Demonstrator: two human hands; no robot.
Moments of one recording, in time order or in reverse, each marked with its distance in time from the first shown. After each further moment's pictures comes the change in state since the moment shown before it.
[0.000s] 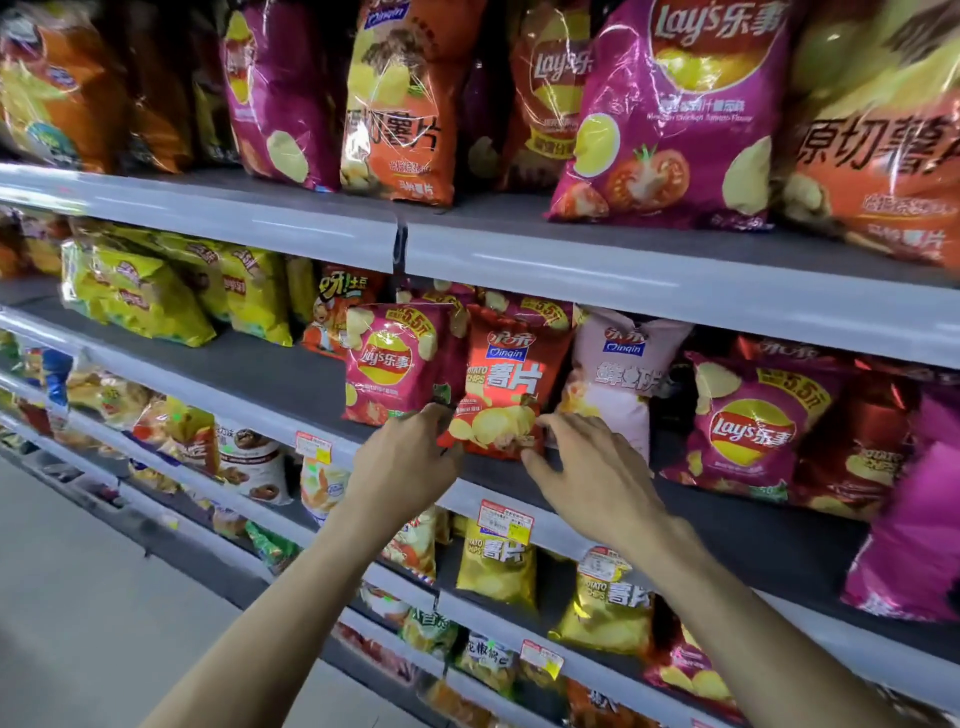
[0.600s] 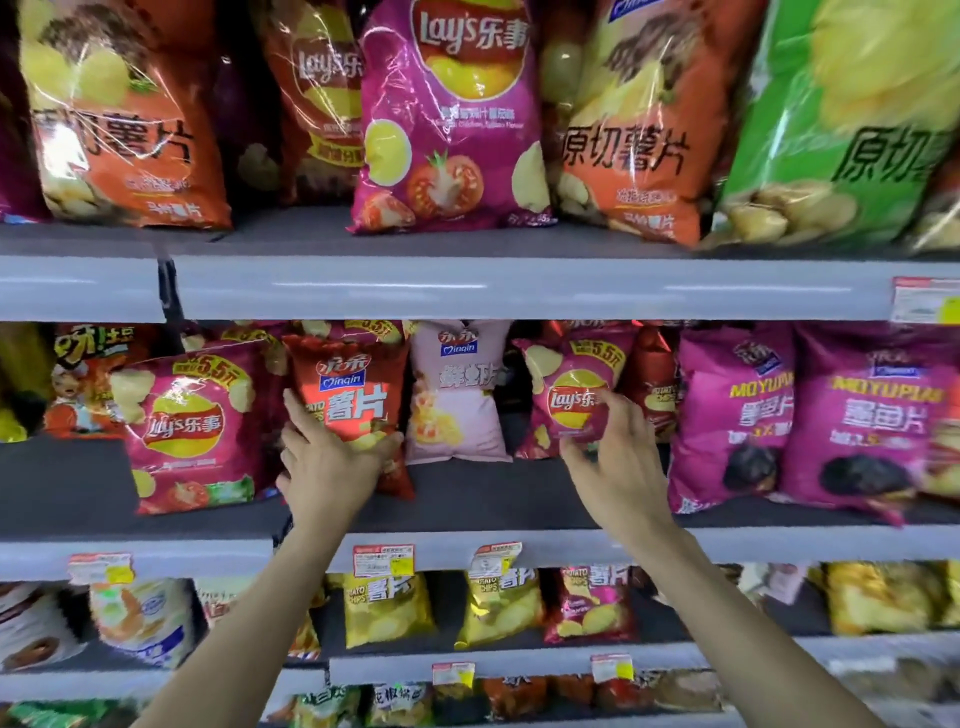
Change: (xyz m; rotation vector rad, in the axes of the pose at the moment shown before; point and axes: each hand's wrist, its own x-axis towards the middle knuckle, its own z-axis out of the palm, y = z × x) left_hand 0.074 0.045 0.087 -0.438 0.075 -0.131; right_hand -0.065 0.108 -0.017 0.103 0.488 0.571
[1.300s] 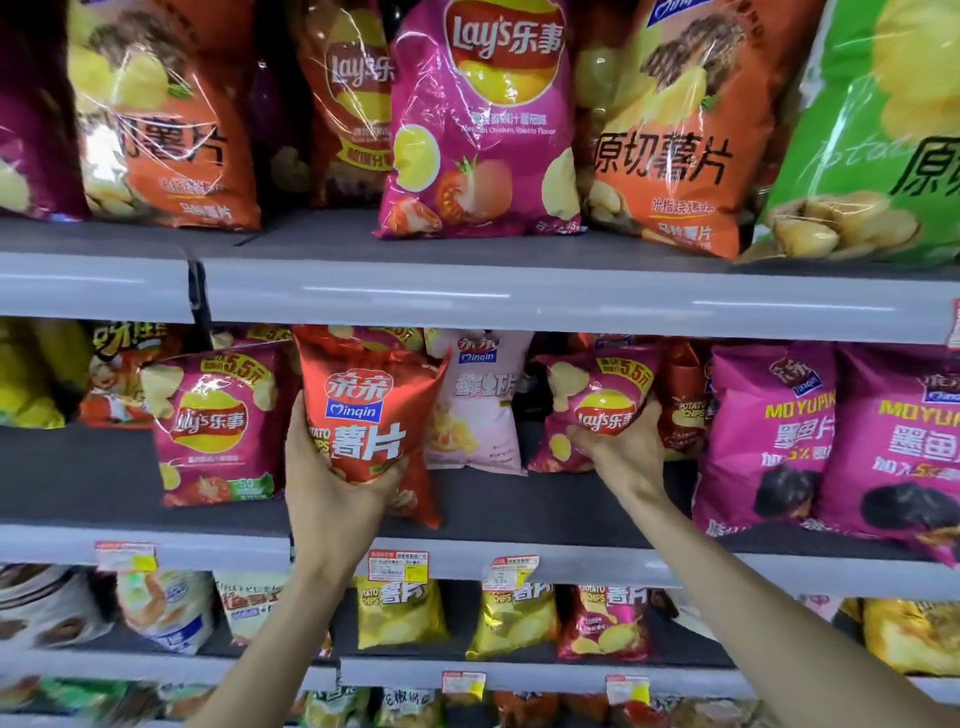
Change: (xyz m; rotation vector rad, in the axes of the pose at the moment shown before) left_hand -0.033 -0.013 -0.025 -0.467 0.131 0.252; right_hand 0.062 0.029 0.049 0.516 0.023 0.273
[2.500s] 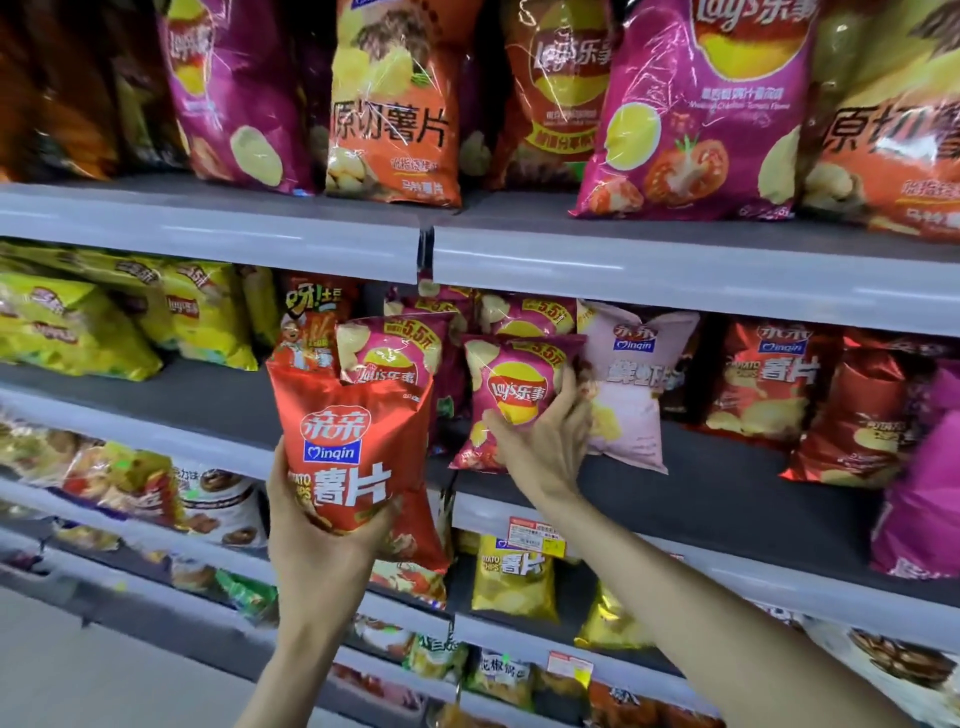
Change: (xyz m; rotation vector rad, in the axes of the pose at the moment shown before) left_hand -0.048 -0.026 -0.155 -0.068 0.216 -0.181; right_hand -0.137 -0.103 0.195 -0.092 -0.241 -0.162
